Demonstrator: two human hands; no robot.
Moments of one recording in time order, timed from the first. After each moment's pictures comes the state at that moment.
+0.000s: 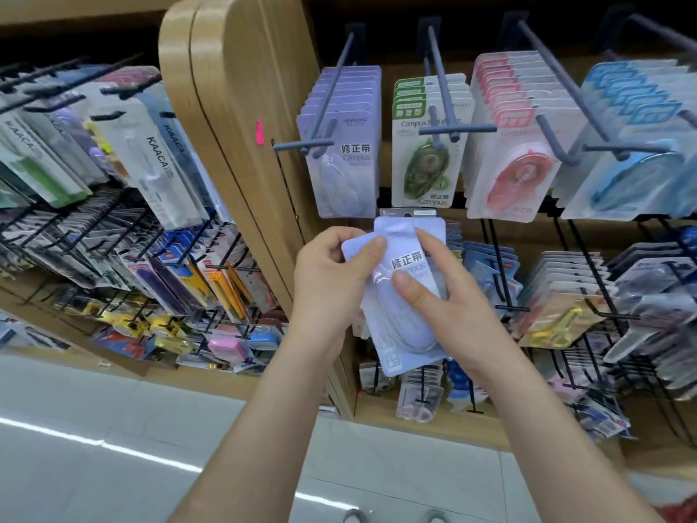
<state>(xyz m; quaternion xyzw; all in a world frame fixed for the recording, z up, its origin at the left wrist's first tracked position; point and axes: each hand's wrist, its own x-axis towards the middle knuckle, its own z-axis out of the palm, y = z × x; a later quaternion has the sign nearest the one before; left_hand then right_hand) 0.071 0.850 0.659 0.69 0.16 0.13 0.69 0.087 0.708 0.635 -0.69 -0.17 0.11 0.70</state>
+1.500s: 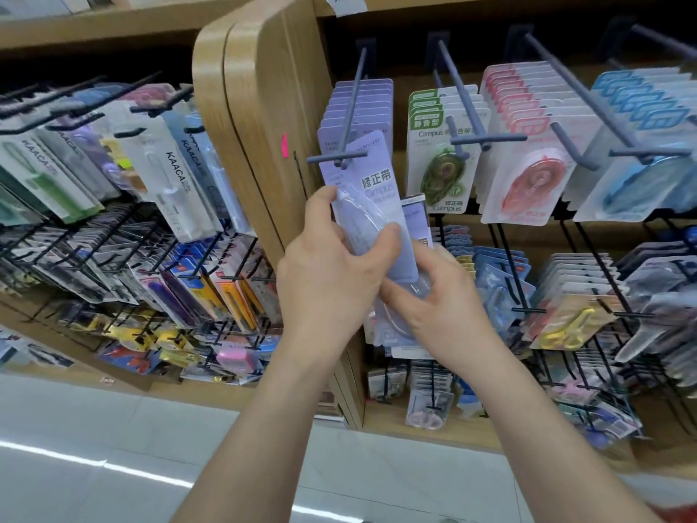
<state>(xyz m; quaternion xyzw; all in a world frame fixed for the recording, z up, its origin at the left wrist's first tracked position) 0.061 0.869 0.693 0.88 0.14 0.26 0.38 0.082 0.745 0.647 -0.78 -0.21 0.01 0.59</state>
